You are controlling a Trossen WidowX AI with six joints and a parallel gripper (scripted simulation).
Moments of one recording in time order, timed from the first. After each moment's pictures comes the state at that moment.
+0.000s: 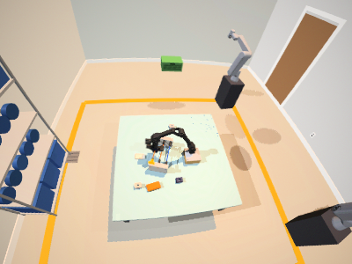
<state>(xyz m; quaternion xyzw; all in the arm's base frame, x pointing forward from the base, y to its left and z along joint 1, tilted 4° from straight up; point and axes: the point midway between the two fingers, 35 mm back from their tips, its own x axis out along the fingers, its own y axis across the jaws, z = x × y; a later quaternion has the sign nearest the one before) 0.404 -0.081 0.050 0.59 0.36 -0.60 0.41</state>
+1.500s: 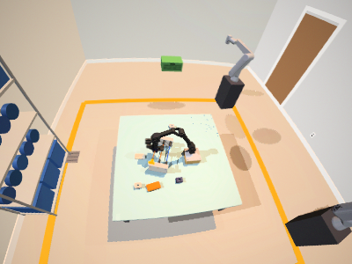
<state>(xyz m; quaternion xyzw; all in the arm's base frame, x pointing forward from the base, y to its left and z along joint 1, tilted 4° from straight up) 0.404 -0.081 0.052 0.59 0.36 -0.60 0.41</state>
